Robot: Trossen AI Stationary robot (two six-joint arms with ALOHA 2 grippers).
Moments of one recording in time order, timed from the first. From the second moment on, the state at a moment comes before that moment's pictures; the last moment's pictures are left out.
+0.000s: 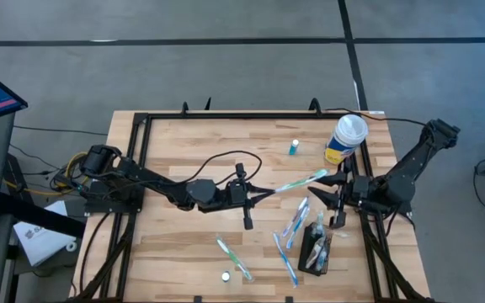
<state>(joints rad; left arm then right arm) -0.26 1.73 1.06 0.82 -0.42 0.26 0.77 0.89 0.67 0.47 1.02 -0.17</state>
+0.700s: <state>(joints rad) -0.26 1.73 1.01 0.86 -0.42 0.25 0.74 0.89 0.67 0.50 1.01 -0.21</state>
